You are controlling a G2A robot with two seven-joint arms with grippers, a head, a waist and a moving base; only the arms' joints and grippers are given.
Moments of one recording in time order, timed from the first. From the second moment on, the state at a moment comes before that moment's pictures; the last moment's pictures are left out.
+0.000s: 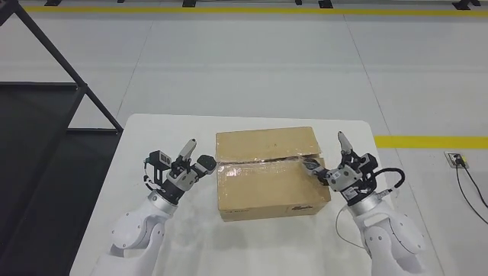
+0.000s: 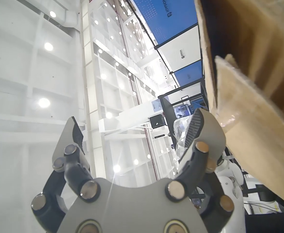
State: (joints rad) left arm 1.11 -1.27 -1.38 -1.49 -0.52 -0.22 -0.53; right arm -1.21 -1.41 1.56 -1.73 0.73 0.22 0.43
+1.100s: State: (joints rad) left arm 1.13 -1.28 -1.36 -1.59 -0.53 -0.26 -0.52; right arm -1.20 -1.40 1.52 -1.74 0.73 0.14 0.37
